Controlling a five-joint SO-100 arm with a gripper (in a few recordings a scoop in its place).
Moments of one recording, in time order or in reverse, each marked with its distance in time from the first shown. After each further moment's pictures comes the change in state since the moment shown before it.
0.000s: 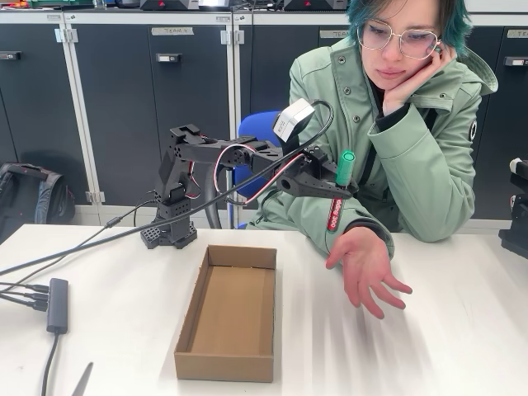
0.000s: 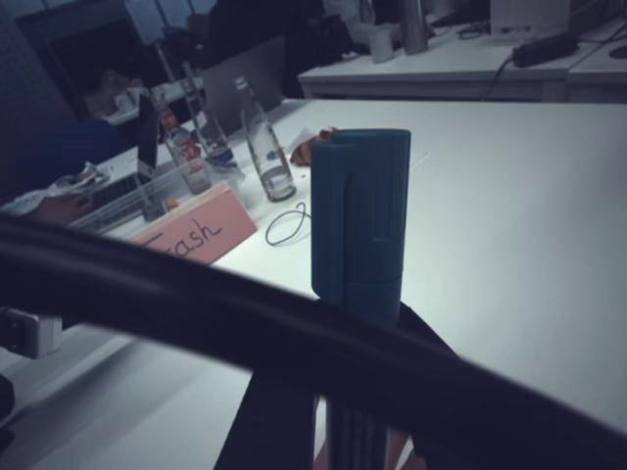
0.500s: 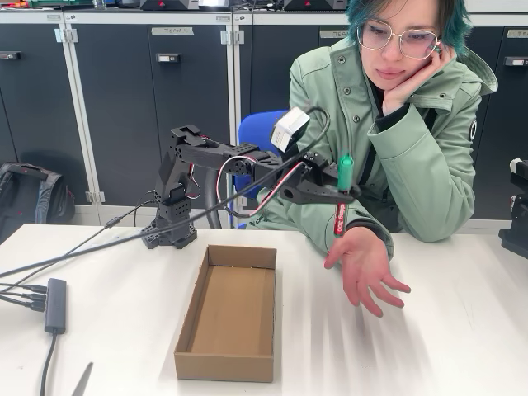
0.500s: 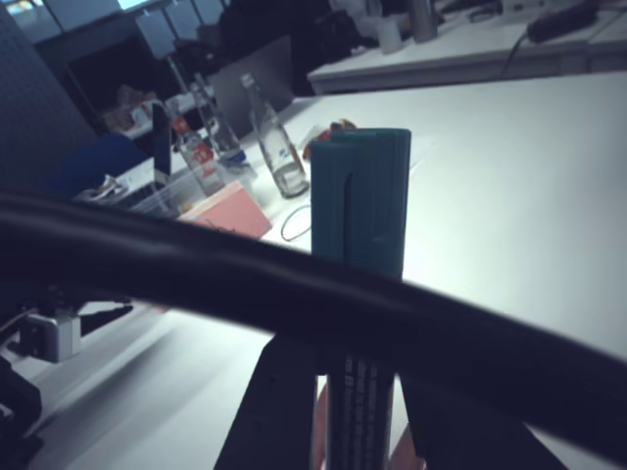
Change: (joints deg) arm -0.1 -0.5 6.4 -7.1 5.4
